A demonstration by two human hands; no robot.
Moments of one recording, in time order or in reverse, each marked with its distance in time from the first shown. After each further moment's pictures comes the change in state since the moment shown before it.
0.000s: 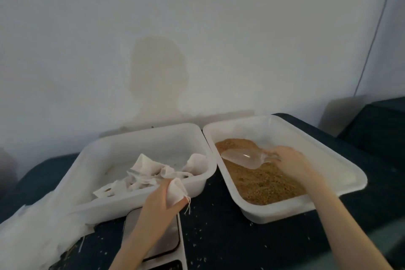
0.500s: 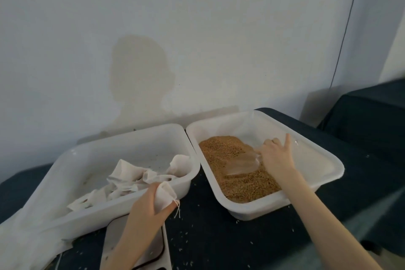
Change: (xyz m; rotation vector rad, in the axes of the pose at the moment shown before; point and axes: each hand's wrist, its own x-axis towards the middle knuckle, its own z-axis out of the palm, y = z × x) left_hand 0.002 0.004 0.009 -0.027 -0.004 0.073; right_hand 0.005 -0.001 0.018 -0.544 0.154 0.116
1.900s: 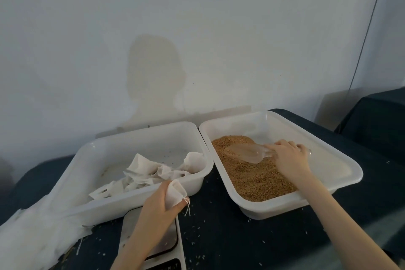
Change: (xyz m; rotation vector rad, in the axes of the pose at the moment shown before) left_hand -0.004 -0.011 0.001 0.019 -0.009 -0.094; right_hand -0.002 0.003 0.010 0.338 0.085 0.026
